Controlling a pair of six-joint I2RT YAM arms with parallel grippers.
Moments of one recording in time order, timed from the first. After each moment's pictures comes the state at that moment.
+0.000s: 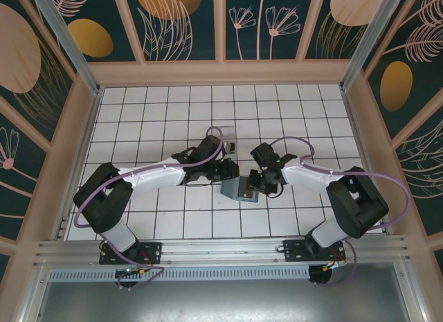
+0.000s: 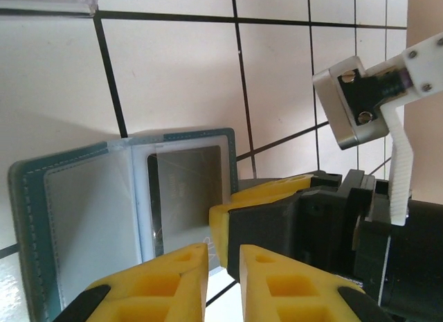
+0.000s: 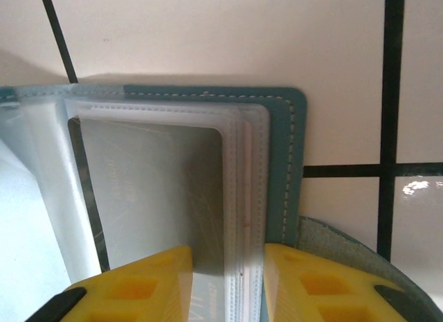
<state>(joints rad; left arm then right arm) -0.83 1.66 0.98 -0.13 0.34 -0.92 0.64 1.51 0.76 -0.53 -0.19 0.78</state>
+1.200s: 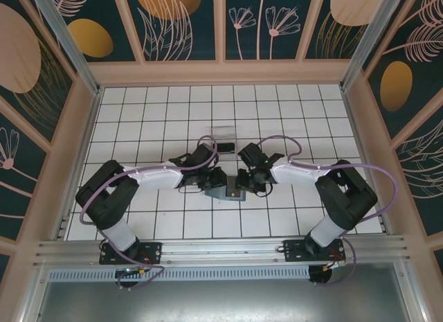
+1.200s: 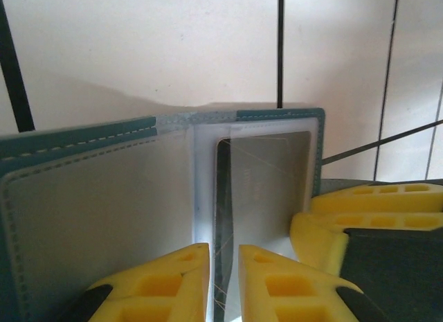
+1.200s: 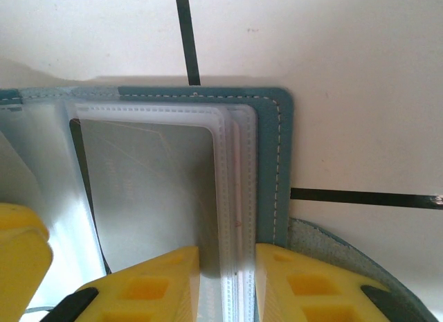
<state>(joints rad) -0.78 1.69 0.87 -0.15 0.31 -0.91 0.74 1.60 0.83 -0.45 -0.20 0.84</state>
